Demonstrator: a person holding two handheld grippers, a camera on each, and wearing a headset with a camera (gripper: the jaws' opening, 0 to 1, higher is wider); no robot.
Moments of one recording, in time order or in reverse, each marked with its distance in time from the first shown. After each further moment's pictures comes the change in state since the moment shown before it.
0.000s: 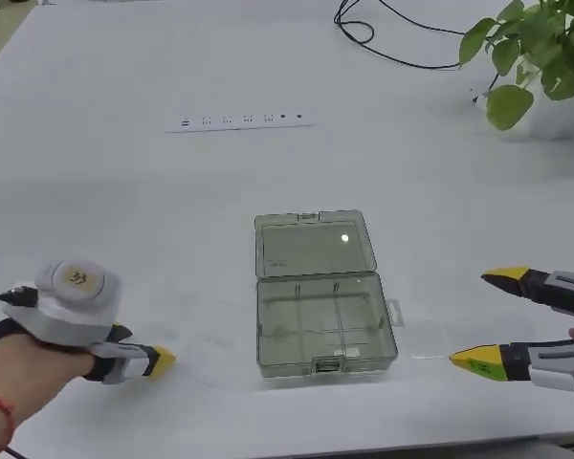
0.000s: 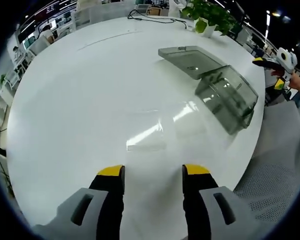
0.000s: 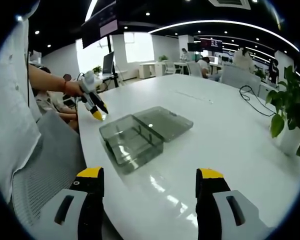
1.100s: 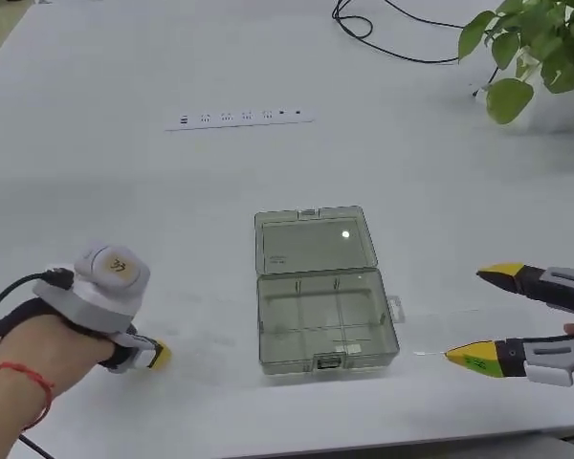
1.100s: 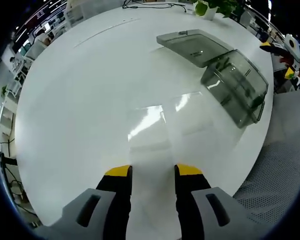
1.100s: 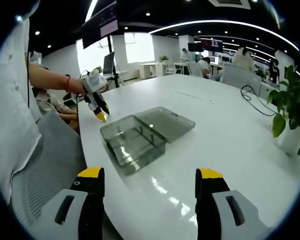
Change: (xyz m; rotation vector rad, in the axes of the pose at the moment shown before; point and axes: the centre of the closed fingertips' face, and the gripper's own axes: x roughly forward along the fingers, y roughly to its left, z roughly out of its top) left arm 0.003 0.007 -0.002 0.068 0.134 0.081; right arm 0.004 0.003 0.000 0.000 -0.004 0.006
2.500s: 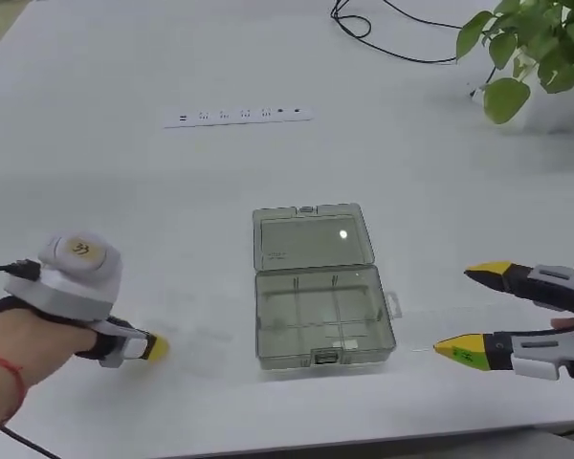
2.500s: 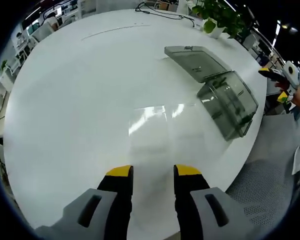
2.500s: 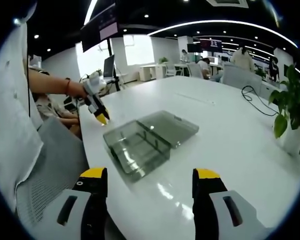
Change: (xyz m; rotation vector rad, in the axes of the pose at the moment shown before) left arm -0.013 -0.010 0.001 -0.165 -0.078 -0.114; right arm 0.004 0.009 0.014 0.022 -0.021 0.008
